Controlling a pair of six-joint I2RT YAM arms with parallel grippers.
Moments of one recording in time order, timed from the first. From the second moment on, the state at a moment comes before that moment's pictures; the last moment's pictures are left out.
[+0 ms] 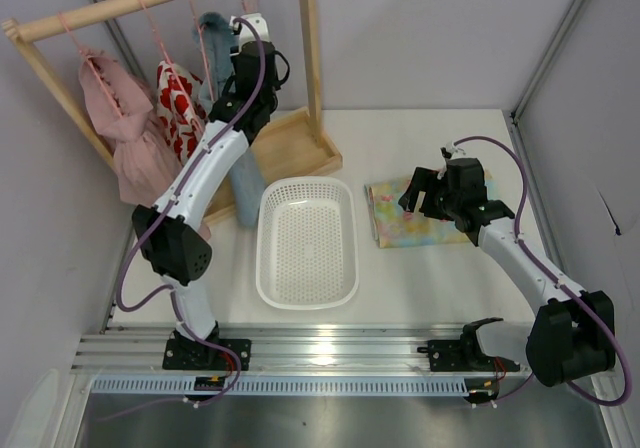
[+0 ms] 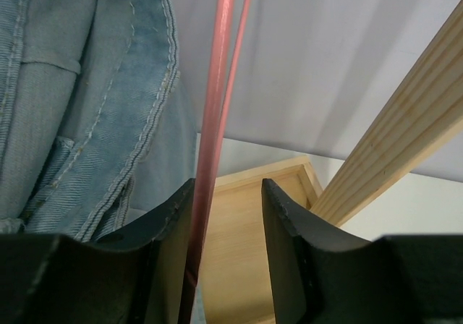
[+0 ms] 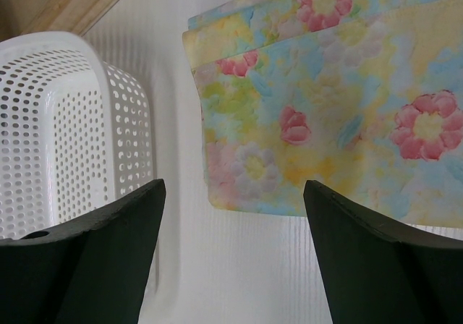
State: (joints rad) left arm -0.42 1.88 2.02 -0.36 -0.62 -0.14; right arm 0.25 1.22 0.87 -0.33 -0.12 0.44
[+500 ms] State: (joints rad) left arm -0.42 1.80 1.95 -0.30 -0.61 -0.10; right arm 0.25 1.22 0.87 -0.33 -0.14 0.44
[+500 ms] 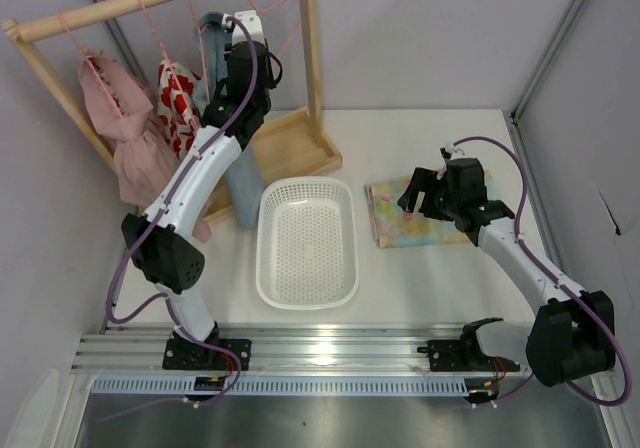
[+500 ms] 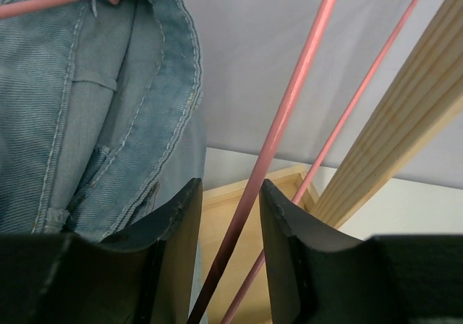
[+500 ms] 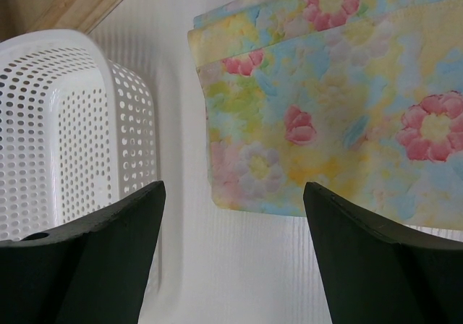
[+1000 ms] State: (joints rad) left arm -0.41 1.77 1.94 -0.31 -0.44 -0.08; right arm 0.25 1.22 0.87 -0.33 -0.15 0.44
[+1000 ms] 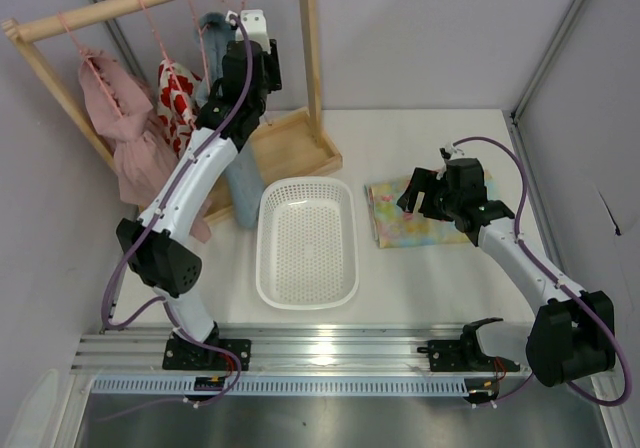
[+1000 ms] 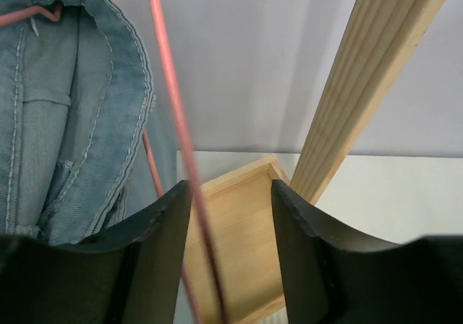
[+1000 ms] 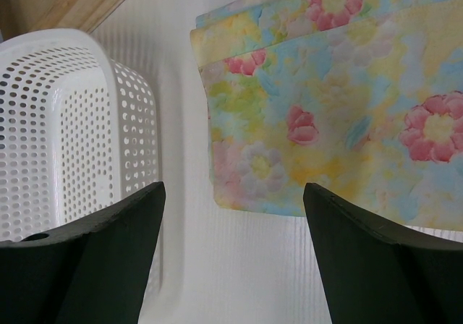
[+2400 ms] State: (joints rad) left arm -0.40 1.77 1.96 -0.38 -0.55 -0.11; right arm 0.25 1.22 0.87 -0.33 -0.15 0.44
